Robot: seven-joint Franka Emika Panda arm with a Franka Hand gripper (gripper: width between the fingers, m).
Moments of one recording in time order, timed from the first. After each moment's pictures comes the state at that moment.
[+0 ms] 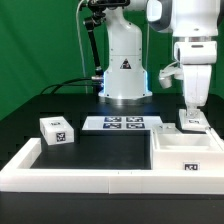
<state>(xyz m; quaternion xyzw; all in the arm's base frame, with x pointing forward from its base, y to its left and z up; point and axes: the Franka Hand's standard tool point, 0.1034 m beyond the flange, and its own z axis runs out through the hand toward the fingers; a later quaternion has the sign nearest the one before) 0.442 0.120 0.057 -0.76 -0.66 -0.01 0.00</state>
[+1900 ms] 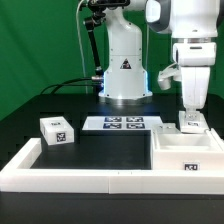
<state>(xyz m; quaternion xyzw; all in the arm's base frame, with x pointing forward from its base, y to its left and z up) 0.455 0.116 0.056 -0.76 -0.65 0.00 0.01</state>
